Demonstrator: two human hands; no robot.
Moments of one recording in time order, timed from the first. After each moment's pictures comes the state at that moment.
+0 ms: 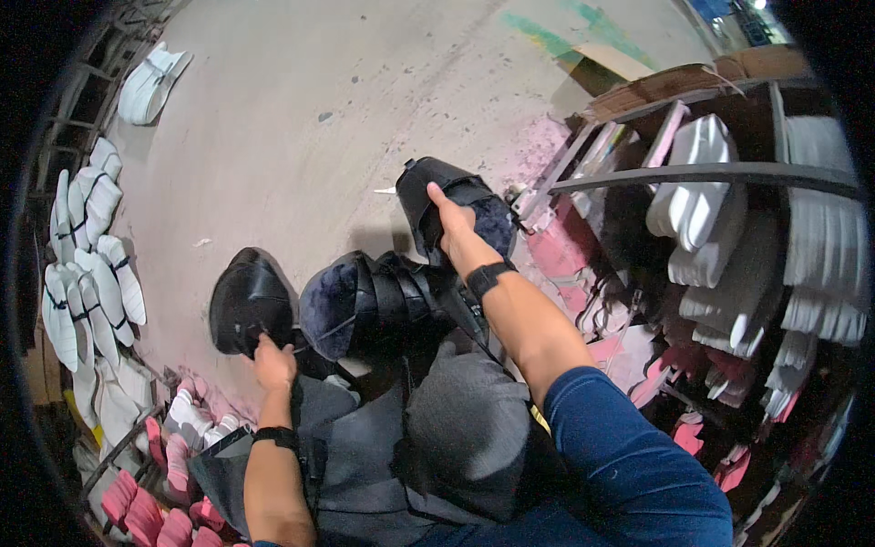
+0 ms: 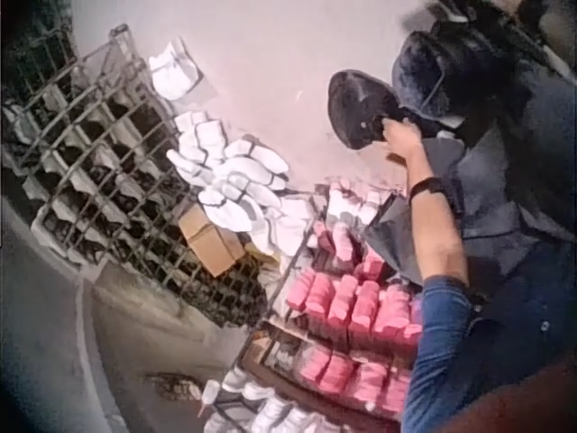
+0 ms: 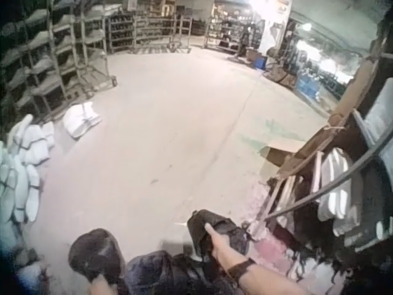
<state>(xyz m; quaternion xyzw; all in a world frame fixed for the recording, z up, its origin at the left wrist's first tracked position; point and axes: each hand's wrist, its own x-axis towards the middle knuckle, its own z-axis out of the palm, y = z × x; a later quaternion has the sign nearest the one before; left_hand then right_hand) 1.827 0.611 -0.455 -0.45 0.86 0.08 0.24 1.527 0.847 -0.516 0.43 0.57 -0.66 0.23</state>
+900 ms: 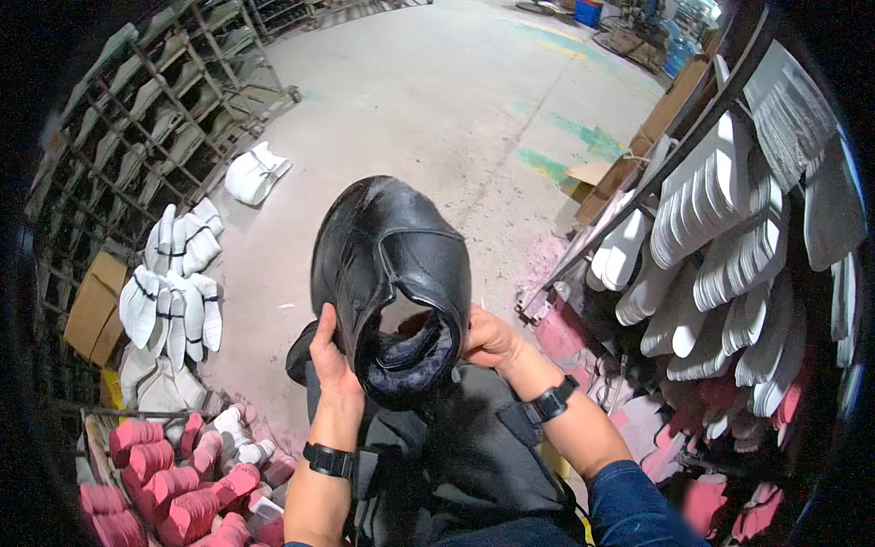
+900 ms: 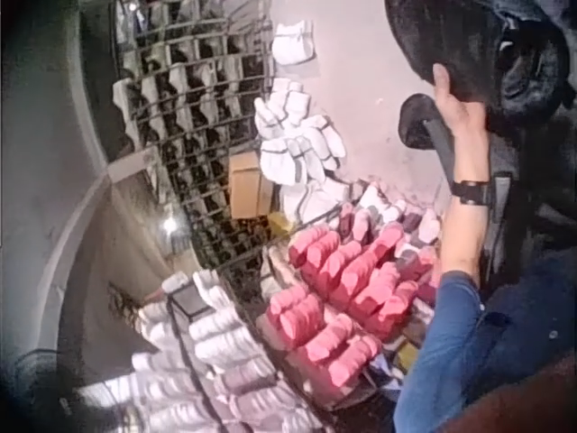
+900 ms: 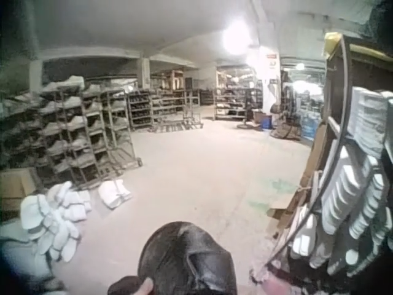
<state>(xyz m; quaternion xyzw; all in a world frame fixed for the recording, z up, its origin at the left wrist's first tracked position) 1.736 0.726 -0.196 -0.17 0.08 0.97 -0.14 1.623 0.925 -0.233 -0.17 0.17 -0.80 0.55</state>
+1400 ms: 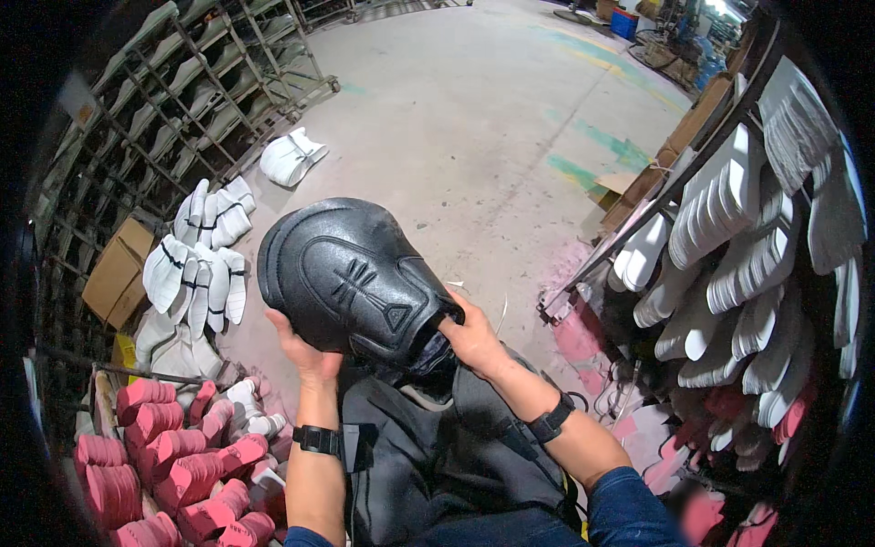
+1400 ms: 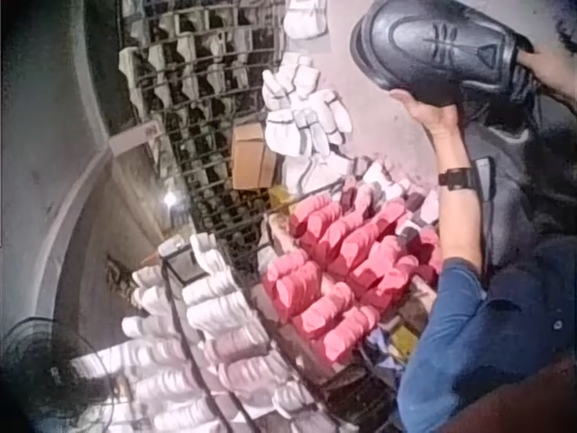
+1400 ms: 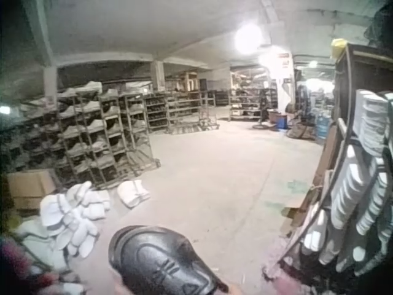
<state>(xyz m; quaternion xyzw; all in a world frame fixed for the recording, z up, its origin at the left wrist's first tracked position) 1.801 0.678 -0.188 -0.10 0.24 0.92 -0.30 1.681 0.881 -0.215 -0.16 0.58 -0.72 0.35</state>
